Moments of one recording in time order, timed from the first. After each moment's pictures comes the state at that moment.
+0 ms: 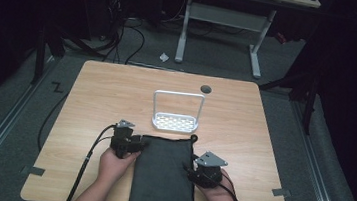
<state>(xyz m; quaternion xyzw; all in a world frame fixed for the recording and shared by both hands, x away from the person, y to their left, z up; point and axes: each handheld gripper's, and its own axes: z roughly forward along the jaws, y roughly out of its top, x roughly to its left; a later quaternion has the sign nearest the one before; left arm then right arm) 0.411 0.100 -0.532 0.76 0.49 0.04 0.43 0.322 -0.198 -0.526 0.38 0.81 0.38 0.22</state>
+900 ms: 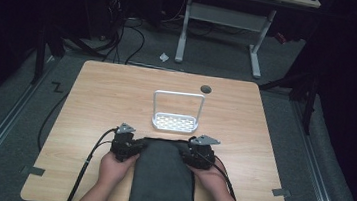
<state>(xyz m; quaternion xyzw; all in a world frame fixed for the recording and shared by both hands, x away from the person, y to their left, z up) 0.401 0.098 -0.540 0.77 0.46 0.06 0.45 0.379 -0.184 -0.534 0.44 0.80 0.37 0.18</state>
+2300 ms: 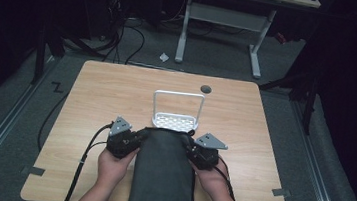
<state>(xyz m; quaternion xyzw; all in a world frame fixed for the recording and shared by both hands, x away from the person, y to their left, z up) 0.374 0.097 -0.476 0.73 0.40 0.15 0.53 0.354 -0.180 -0.485 0.41 0.76 0.43 0.25</state>
